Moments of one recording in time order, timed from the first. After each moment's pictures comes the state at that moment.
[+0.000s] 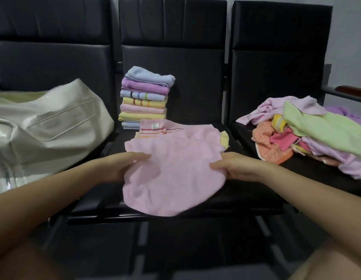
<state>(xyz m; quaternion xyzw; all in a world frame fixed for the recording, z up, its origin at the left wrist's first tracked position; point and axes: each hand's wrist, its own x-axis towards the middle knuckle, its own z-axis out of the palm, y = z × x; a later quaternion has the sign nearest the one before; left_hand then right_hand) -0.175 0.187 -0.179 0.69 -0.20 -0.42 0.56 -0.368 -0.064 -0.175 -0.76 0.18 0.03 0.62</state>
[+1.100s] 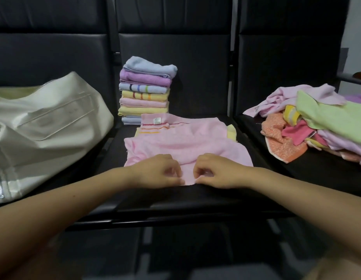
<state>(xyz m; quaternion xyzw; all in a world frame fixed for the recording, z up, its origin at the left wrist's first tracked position) -0.193 0.138 -0.195 0.79 -0.59 -0.10 0.13 -0.330 -0.045 -0.205 -0.98 -0.05 -0.03 0.17</state>
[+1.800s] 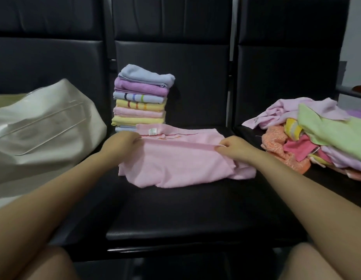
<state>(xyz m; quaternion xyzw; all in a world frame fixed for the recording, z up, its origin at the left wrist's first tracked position) -0.082 0.124 -0.174 0.90 -0.40 0.11 0.15 -0.283 -0.142 -0.172 -0.94 0.23 -0.09 0.25</state>
